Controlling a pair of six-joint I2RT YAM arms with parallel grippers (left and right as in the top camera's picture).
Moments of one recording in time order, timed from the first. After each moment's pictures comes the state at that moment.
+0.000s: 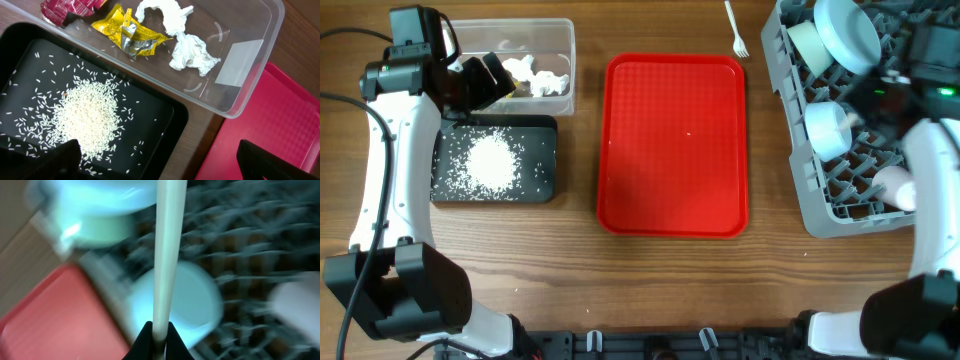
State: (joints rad) left arm 0.13 1.73 1.61 -1.00 0.13 -0.41; right arm -0.27 1.59 1.46 -0.91 0.04 0.52
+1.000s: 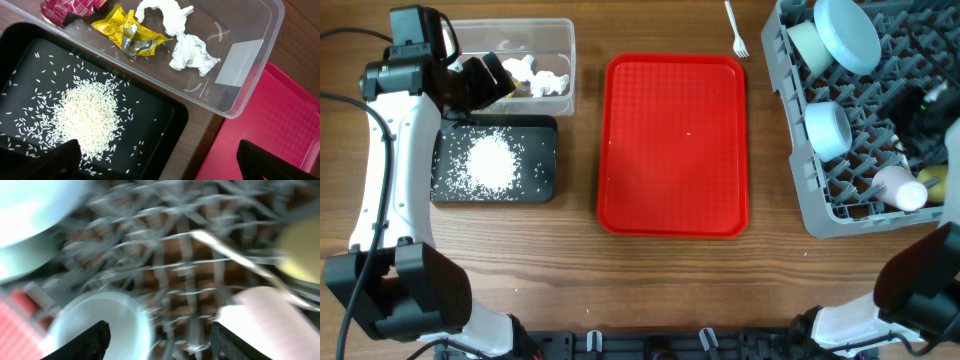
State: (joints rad) left arm 0.13 1.73 1.61 -1.00 0.13 -0.41; right arm -0.45 1.73 1.51 -0.94 -0.10 0.35
